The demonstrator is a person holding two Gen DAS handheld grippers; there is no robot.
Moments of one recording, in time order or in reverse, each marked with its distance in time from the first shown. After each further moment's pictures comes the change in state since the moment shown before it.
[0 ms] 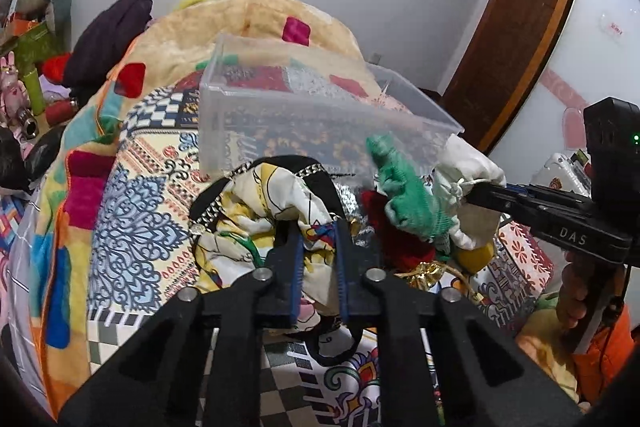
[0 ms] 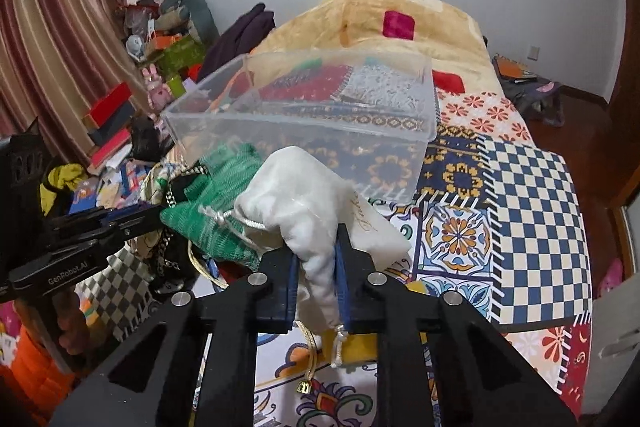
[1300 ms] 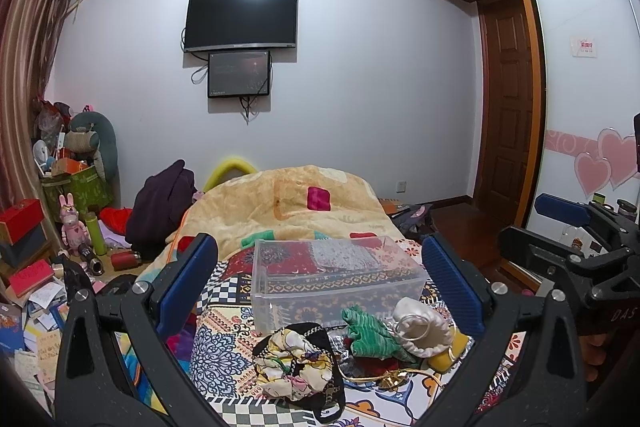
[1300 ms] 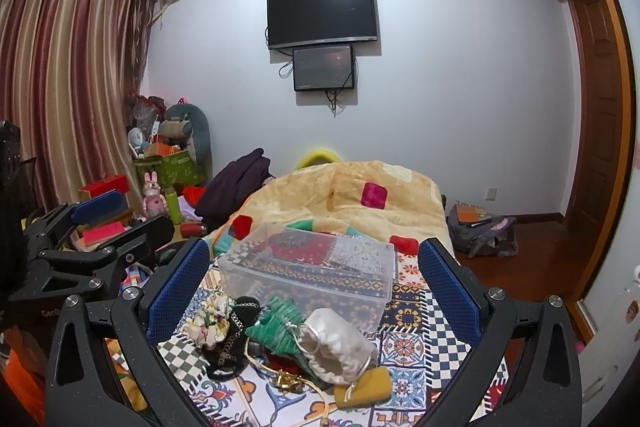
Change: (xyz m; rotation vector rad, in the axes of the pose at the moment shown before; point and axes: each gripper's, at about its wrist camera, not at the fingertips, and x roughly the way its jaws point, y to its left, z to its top) left arm -0.139 -0.077 0.033 0.184 -0.518 0.183; right arm -0.131 0.068 0.012 -0.132 -0.519 -0.151
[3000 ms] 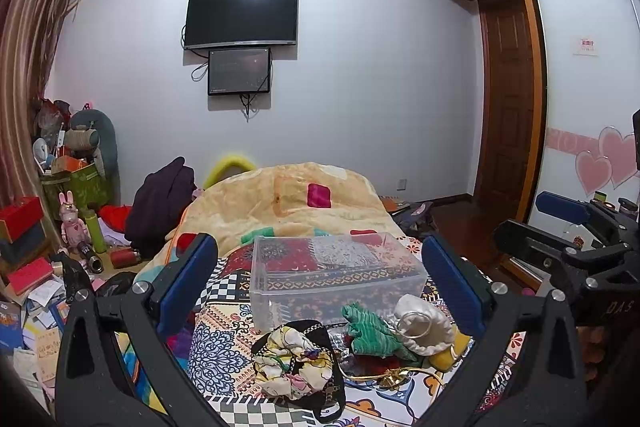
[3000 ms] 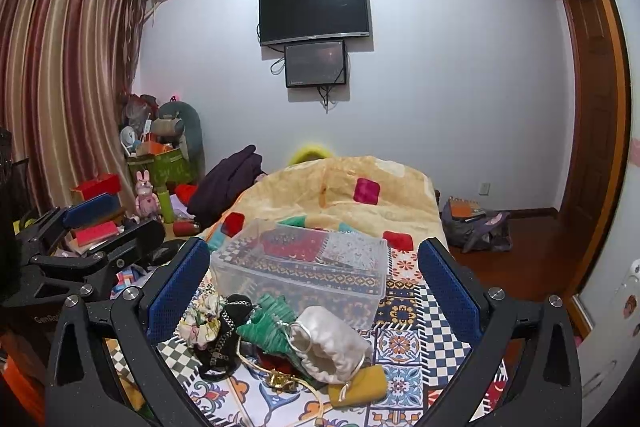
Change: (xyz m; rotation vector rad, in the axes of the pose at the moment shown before) left arm 0.000 0.002 0.000 -0.005 0.000 0.002; right arm 0.000 -0.003 0.001 0.012 0.008 -0.027
